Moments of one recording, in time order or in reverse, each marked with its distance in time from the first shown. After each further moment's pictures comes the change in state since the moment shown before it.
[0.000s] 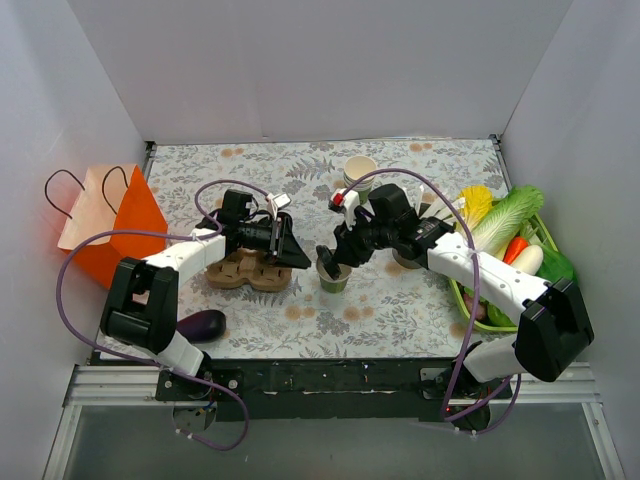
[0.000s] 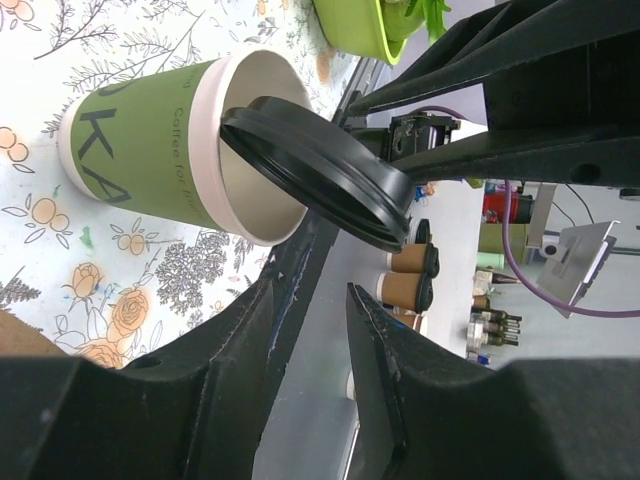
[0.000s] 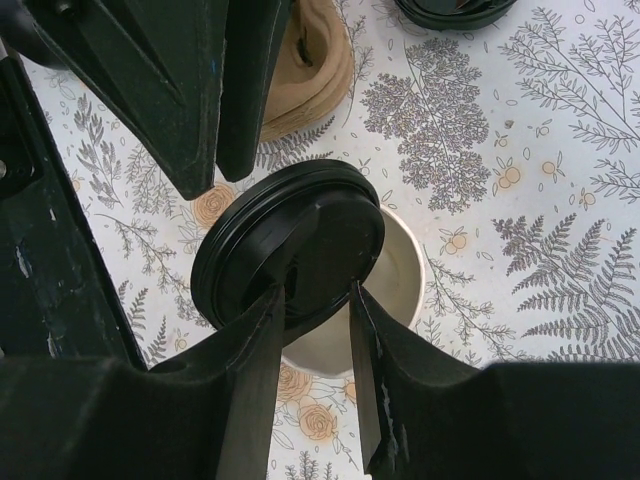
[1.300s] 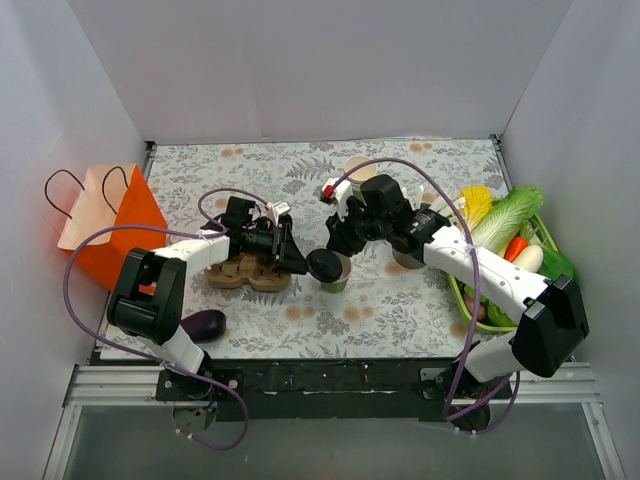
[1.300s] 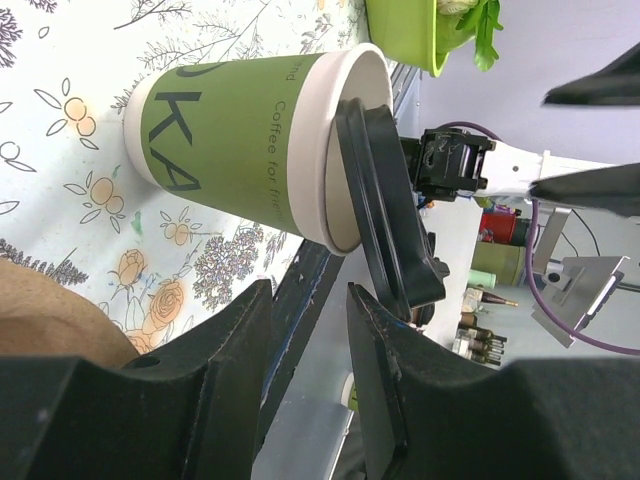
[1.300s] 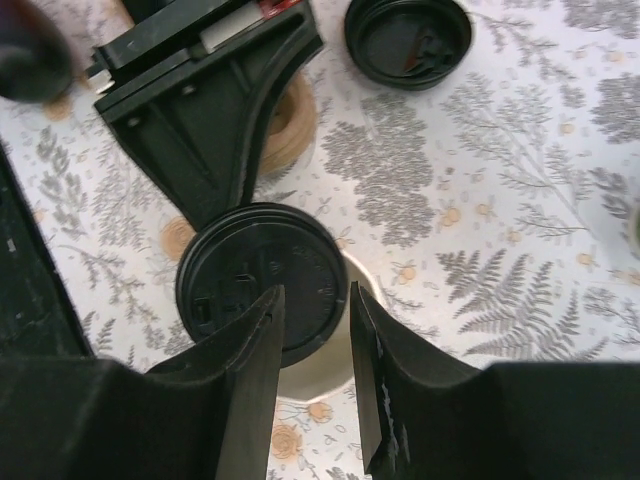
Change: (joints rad) left arm 0.000 0.061 -0.035 0.023 -0.048 -0.023; right arm 0.047 0.032 0.104 -0.031 0.080 -0.037
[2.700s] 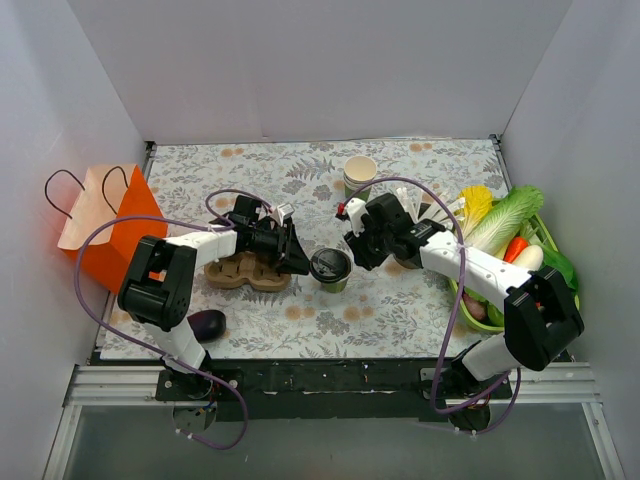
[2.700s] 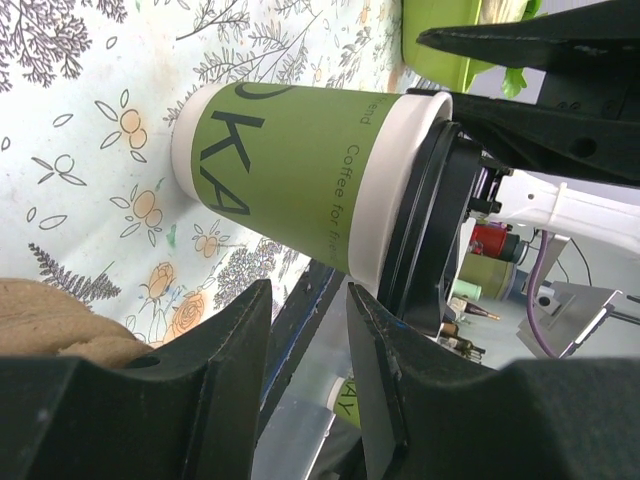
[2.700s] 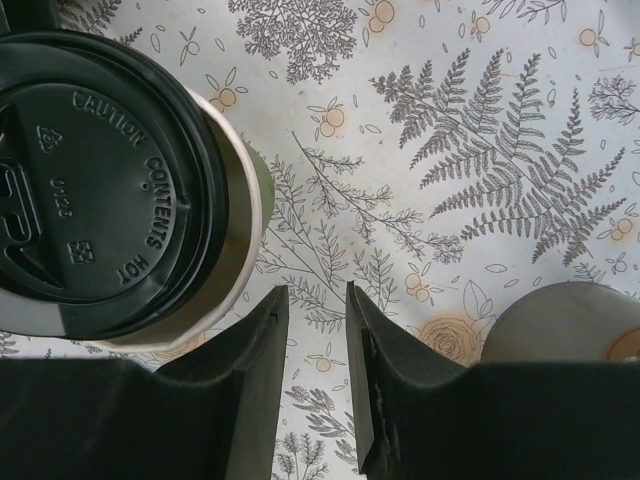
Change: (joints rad) left arm -0.014 0.103 0.050 -0.031 -0.053 -0.030; right arm -0.070 0.037 -0.146 -0.053 0.214 -0.012
